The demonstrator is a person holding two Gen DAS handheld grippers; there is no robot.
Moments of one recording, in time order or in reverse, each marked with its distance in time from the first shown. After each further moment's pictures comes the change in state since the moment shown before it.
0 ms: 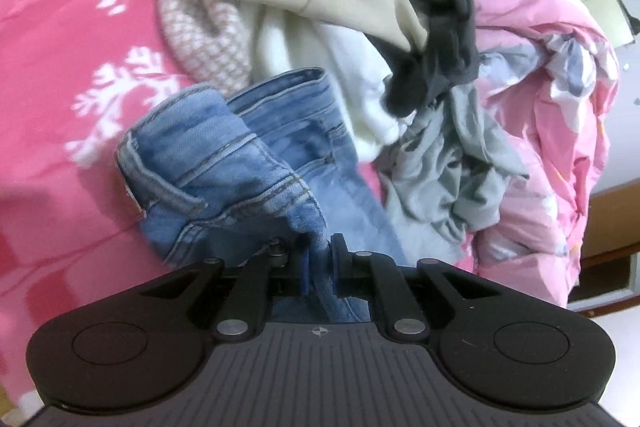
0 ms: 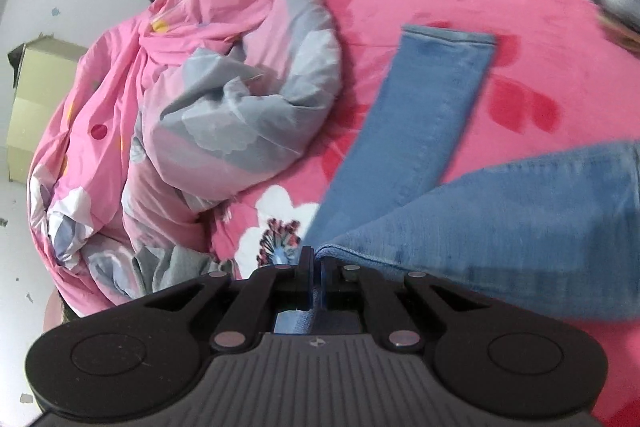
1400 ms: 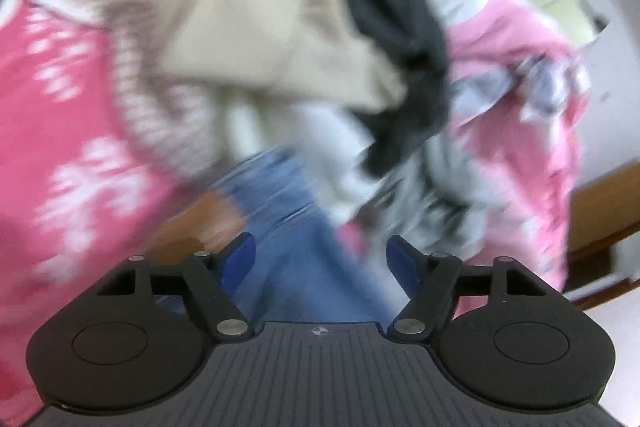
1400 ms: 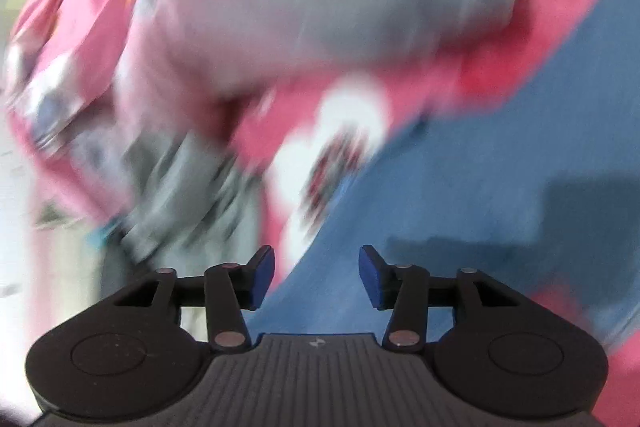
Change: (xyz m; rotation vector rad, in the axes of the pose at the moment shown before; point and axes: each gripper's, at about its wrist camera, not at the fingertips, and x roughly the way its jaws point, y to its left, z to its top) left arm -0.004 0.022 0.049 0.097 -0.055 -0.044; right arm 0.153 0.082 -0.020 -0.120 0.520 0.069
